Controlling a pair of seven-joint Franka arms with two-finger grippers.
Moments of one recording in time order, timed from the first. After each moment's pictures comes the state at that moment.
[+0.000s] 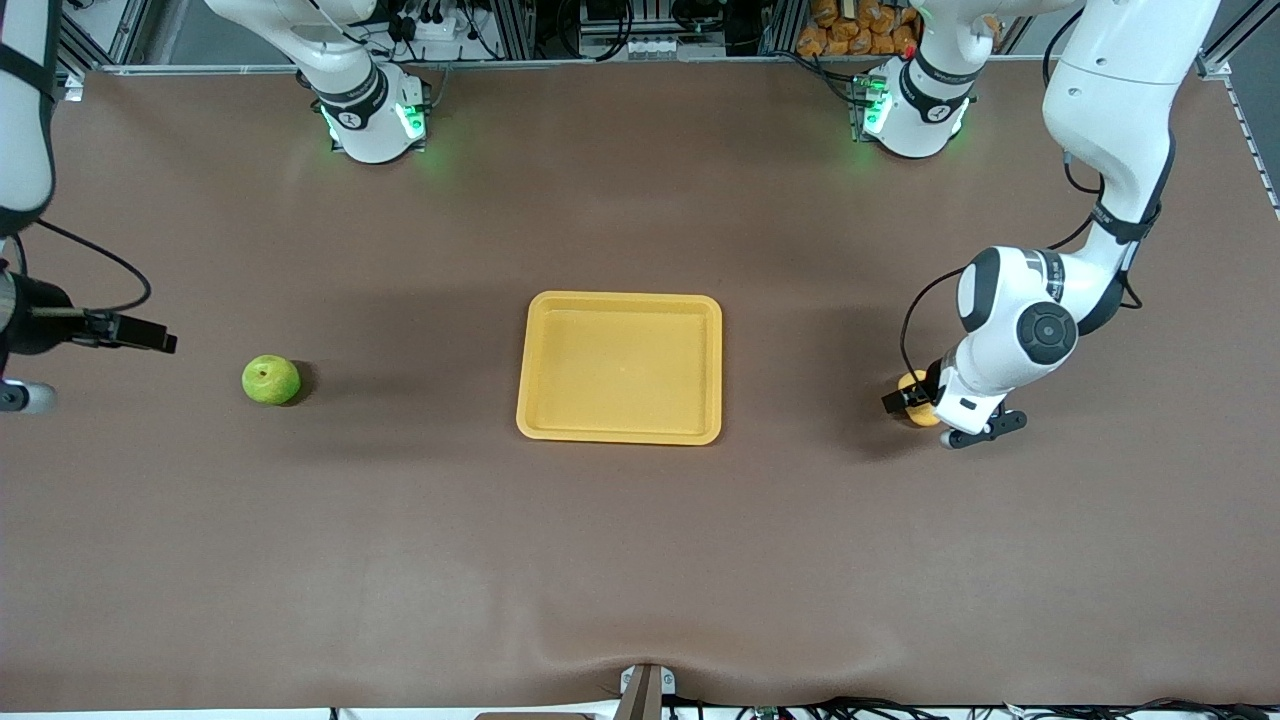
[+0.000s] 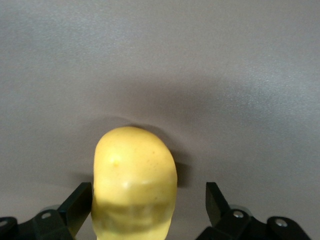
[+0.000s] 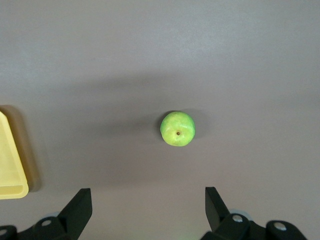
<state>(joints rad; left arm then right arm) -0.03 0.49 -0.10 -2.08 0.04 2.53 -0.43 -0.03 0.26 -0.10 -1.48 0.04 1.56 -0.03</state>
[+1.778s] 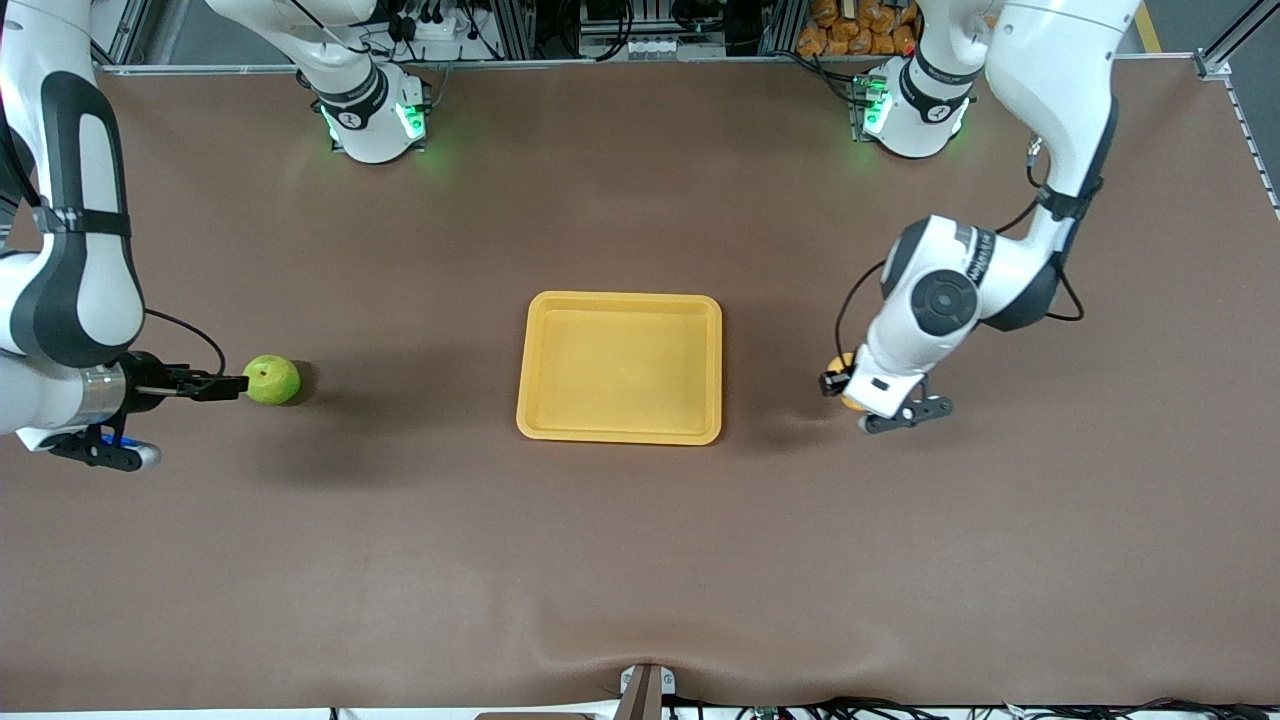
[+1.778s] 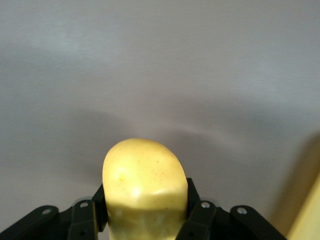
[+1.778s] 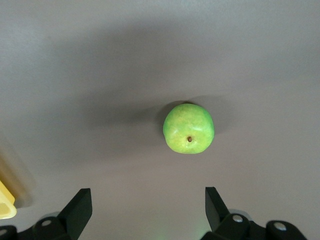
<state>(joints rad) -0.29 0.40 -0.11 -1.98 0.09 2.37 -0.68 -0.06 0.48 -0.10 -1.52 0.11 1.61 0.04</state>
